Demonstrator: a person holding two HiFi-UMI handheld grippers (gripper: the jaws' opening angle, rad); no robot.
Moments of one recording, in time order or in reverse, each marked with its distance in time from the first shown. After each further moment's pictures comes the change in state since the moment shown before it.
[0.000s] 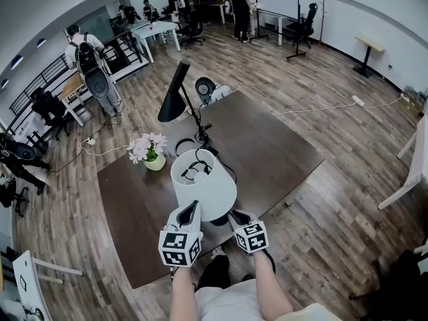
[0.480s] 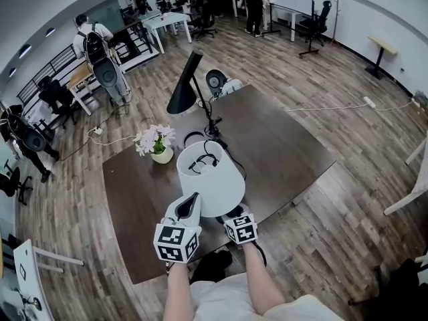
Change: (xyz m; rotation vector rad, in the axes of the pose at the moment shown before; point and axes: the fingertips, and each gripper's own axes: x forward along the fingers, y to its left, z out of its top) left arm 0.002 0.025 0.011 0.012 -0.014 0.010; right arm 0.074 0.020 -0.002 -0.019 0.019 0.029
